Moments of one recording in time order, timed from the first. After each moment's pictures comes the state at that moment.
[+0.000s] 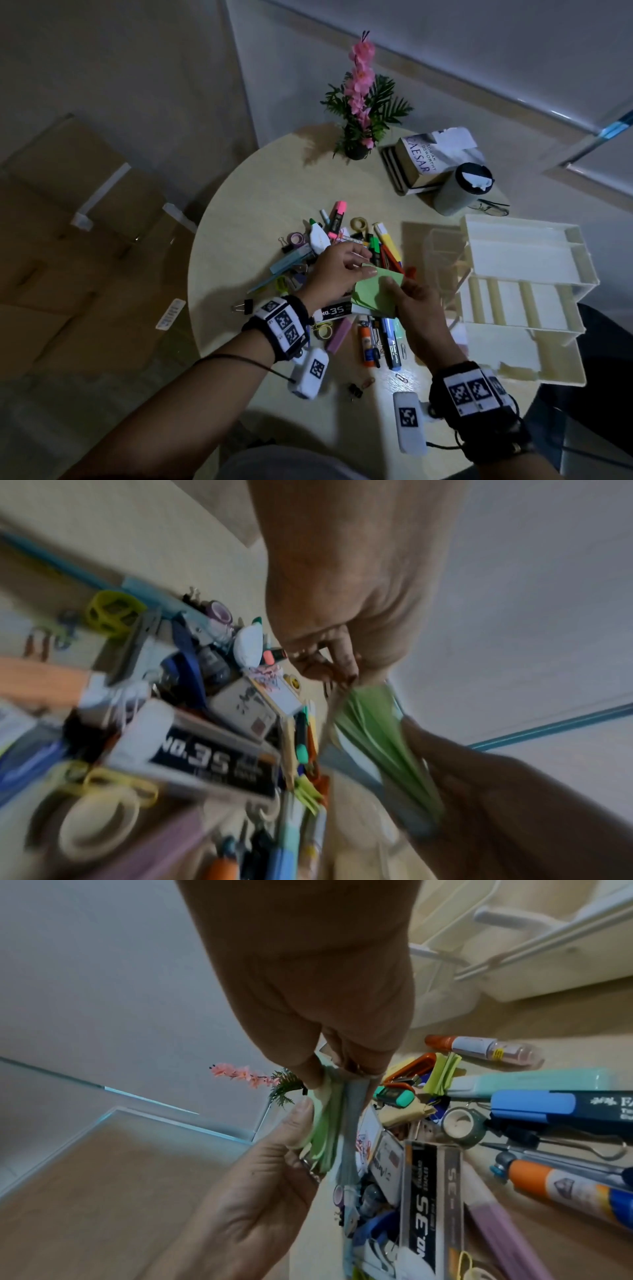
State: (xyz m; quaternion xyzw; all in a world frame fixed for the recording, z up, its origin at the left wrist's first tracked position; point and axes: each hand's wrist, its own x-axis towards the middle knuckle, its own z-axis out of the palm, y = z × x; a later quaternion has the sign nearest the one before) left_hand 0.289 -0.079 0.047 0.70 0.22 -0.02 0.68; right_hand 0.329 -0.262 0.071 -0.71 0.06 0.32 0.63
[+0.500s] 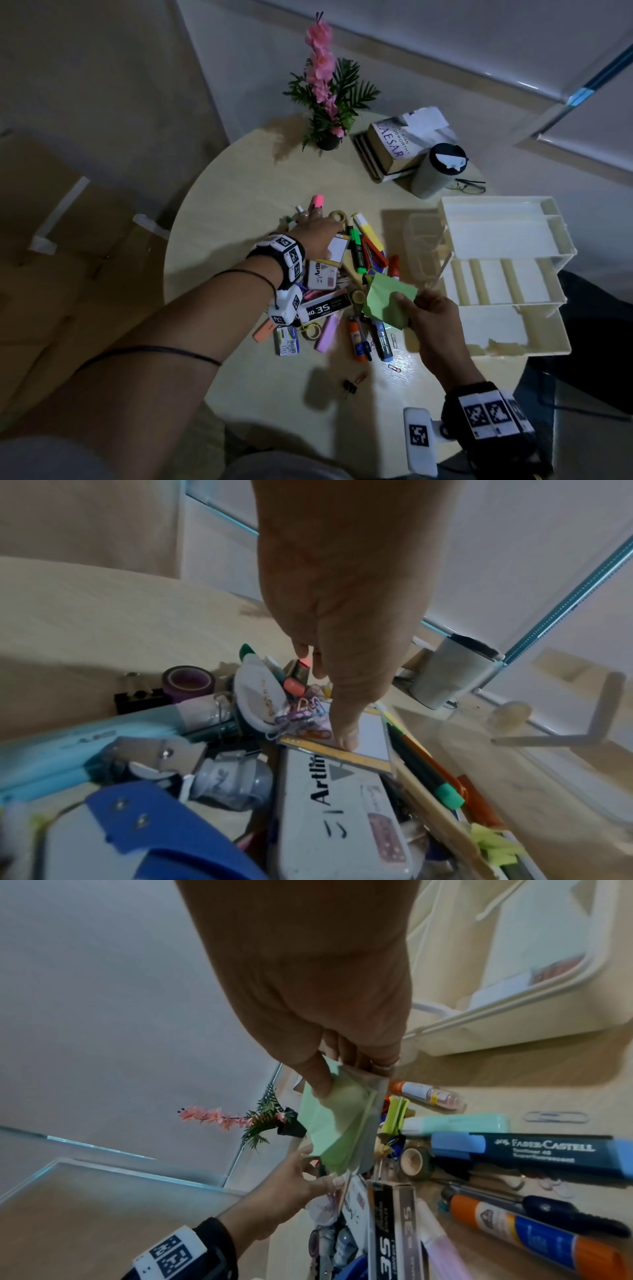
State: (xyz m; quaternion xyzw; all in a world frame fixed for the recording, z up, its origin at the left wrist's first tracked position) left_hand 0.374 -0.029 0.039 0.94 0.00 -0.28 0.17; right_hand 0.319 -0.310 0.070 -0.70 0.14 0.24 0.66
